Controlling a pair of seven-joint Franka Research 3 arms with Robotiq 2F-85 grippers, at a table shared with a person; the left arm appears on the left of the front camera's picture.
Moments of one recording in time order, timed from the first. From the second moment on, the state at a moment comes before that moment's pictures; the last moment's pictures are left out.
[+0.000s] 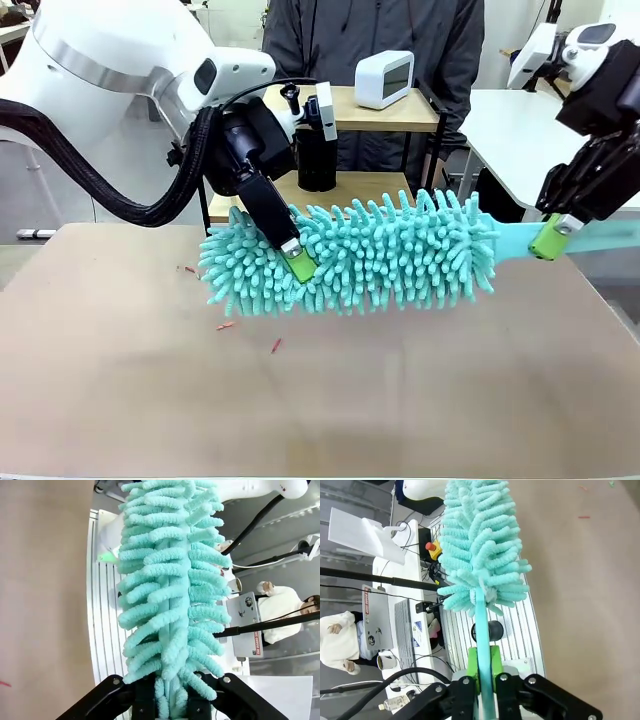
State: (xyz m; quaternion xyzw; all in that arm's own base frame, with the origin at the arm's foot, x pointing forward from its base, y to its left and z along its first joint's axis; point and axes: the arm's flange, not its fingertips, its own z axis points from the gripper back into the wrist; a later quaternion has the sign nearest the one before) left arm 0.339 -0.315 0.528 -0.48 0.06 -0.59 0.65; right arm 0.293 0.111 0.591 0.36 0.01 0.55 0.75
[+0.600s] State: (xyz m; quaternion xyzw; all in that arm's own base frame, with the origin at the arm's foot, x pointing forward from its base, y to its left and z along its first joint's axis) left arm 0.336 -0.310 0.536 -0.47 0.05 -0.60 0.65; right arm 0.293 0.079 0.592 0.39 -0.04 0.51 0.77
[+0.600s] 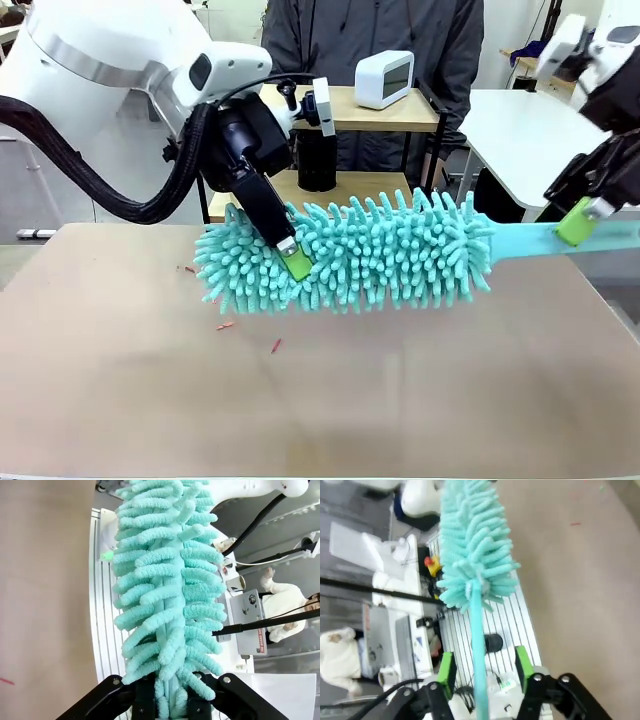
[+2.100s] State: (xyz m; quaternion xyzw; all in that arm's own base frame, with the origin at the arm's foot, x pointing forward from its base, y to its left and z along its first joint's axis) left arm 0.327 0.156 0.470 -0.61 -0.22 0.09 0.76; right arm 0.264 -0.136 0.536 0.59 -0.26 0.13 0.75
